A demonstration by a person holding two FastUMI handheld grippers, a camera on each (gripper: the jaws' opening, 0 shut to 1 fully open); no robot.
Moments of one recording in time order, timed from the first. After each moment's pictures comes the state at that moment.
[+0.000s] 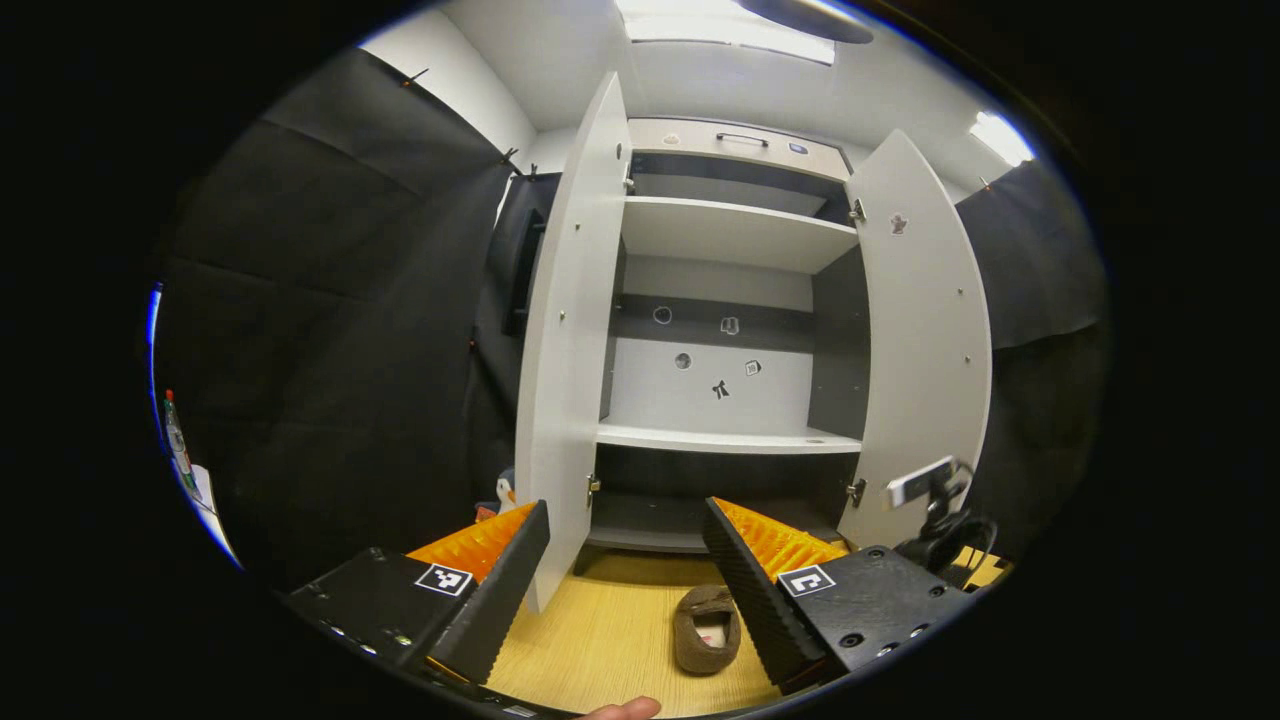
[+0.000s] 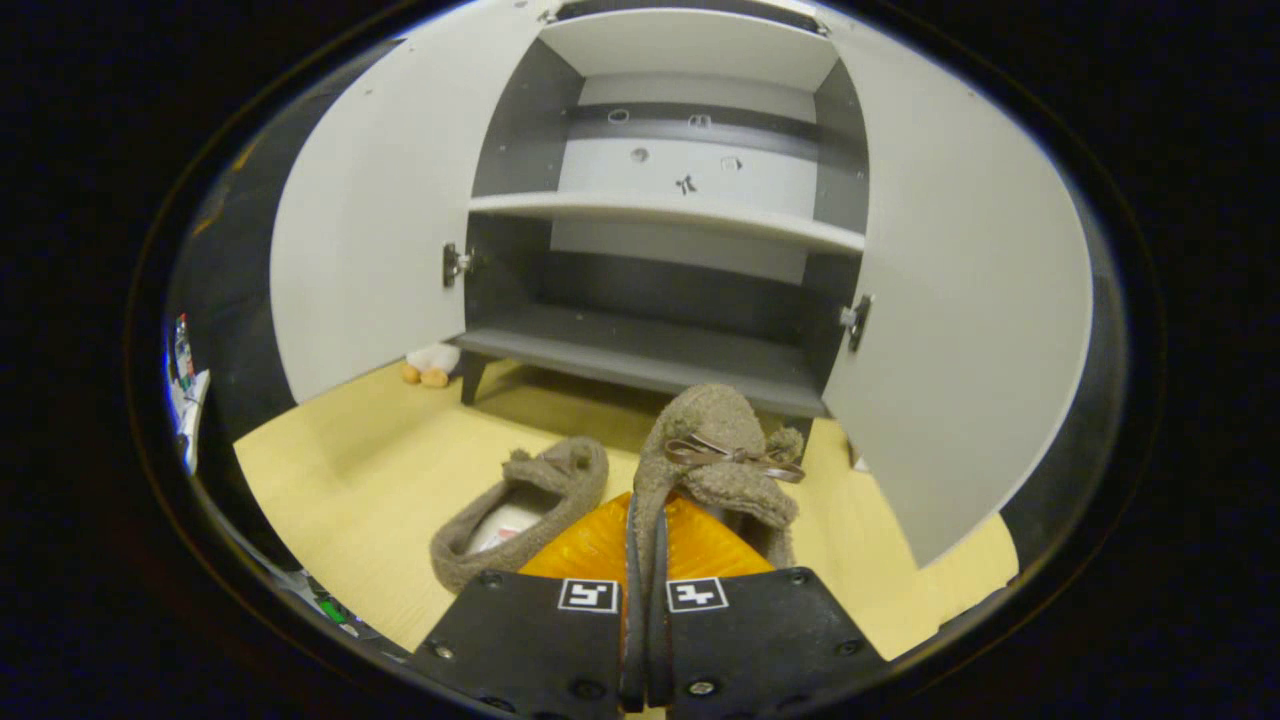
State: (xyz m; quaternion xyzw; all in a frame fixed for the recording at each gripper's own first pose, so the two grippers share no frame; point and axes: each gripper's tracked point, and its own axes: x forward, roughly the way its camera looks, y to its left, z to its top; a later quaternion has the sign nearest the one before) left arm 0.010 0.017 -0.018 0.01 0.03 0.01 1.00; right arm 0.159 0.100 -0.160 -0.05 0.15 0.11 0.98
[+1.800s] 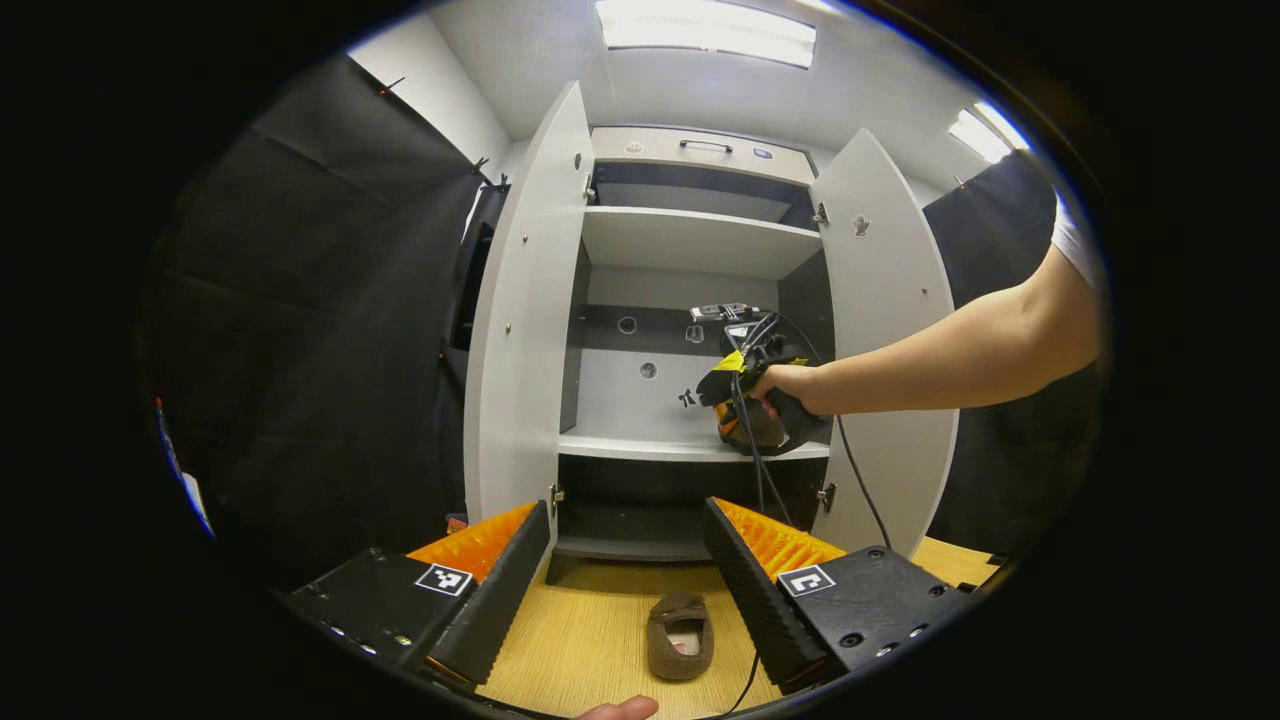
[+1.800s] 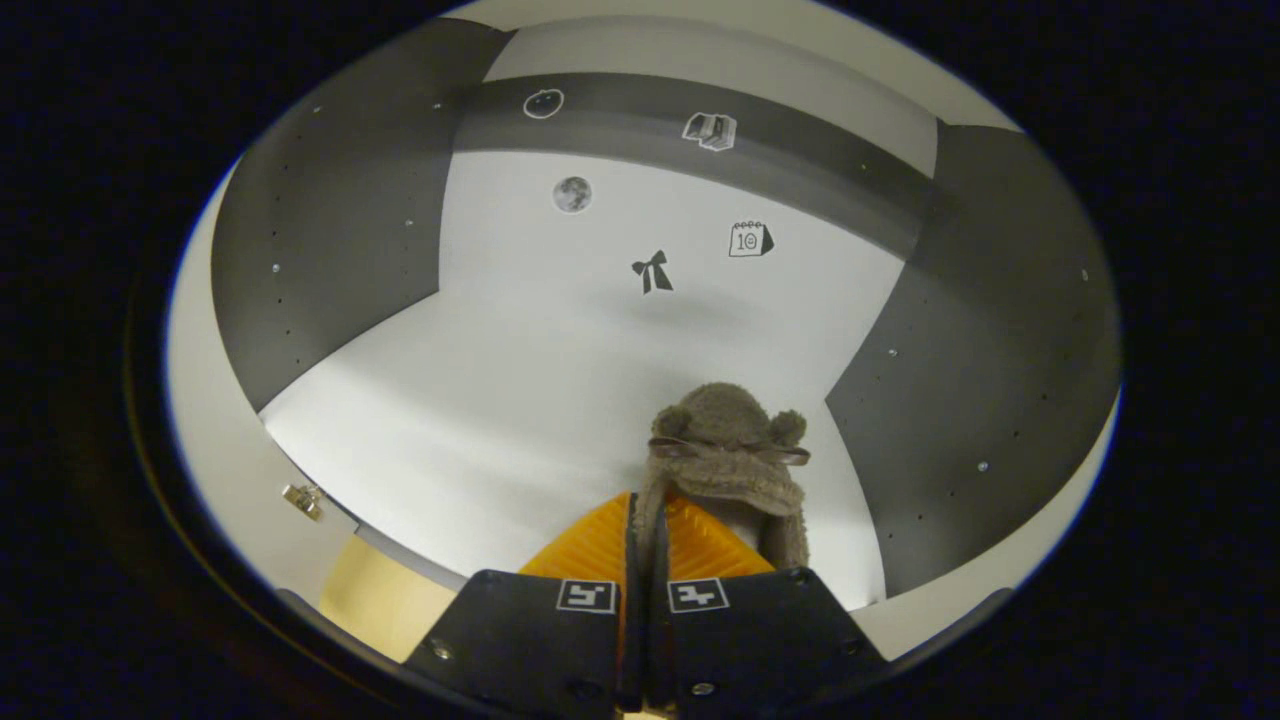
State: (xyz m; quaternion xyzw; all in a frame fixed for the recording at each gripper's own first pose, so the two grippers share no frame) left arm 0.012 -0.015 -0.013 0.02 0.01 -0.01 1.00; right arm 0.432 0.130 0.028 -0.12 0.28 0.05 0.95
